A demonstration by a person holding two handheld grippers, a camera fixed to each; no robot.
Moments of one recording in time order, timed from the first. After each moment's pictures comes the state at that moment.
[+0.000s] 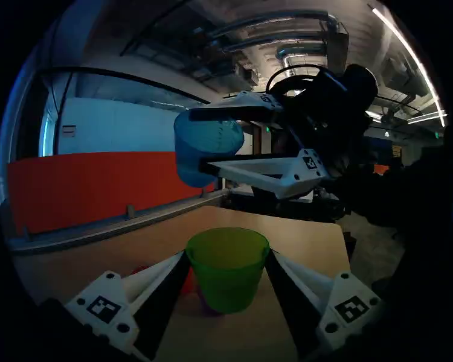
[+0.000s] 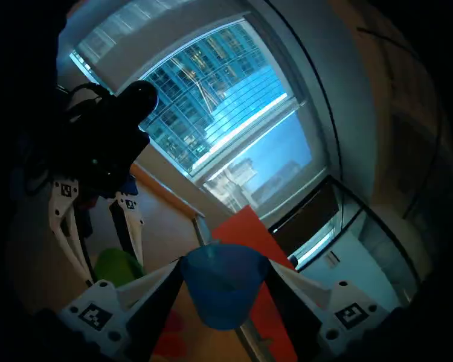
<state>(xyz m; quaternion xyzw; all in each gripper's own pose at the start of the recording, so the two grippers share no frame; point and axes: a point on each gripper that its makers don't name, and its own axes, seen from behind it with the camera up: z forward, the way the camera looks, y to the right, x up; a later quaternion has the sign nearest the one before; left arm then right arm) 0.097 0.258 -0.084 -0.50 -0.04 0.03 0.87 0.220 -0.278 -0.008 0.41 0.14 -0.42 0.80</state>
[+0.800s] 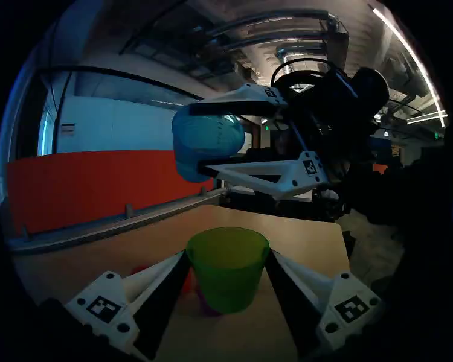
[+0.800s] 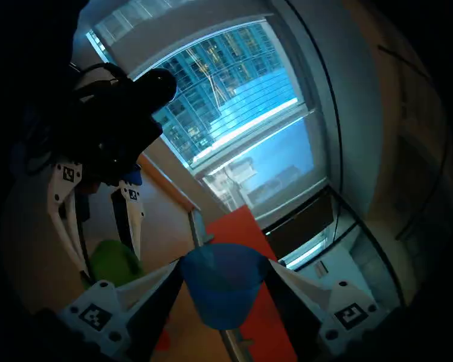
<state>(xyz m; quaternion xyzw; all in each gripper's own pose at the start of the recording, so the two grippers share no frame) 0.094 0.260 -0.081 -0.50 -0.05 0.03 0.87 0.224 -0.276 -0.001 0.39 0.15 -0.47 0.77</state>
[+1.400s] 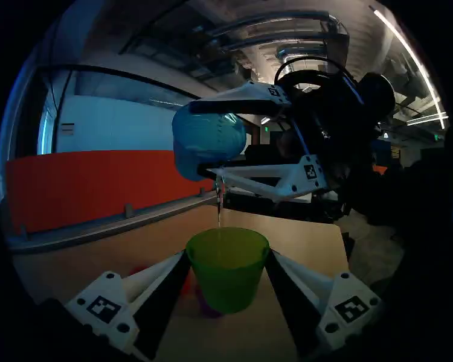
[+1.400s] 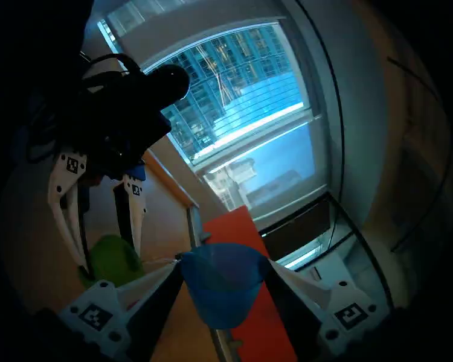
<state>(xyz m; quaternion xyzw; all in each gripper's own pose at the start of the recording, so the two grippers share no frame) 0.095 0.262 -0.081 -0.50 -0.05 0.03 0.86 0.227 -0.276 0.002 0.39 0.17 -0.50 0.76</state>
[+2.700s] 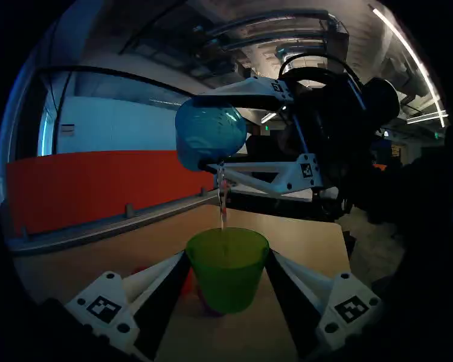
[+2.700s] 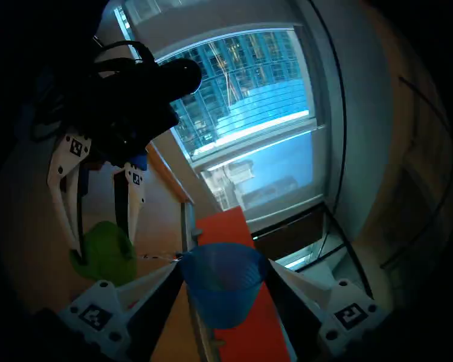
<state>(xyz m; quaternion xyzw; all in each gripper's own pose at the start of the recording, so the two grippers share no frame) 0.095 0.262 -0.079 -0.50 -0.05 0.03 0.87 0.237 -0.270 0.011 0.37 0.19 -0.54 0.73</state>
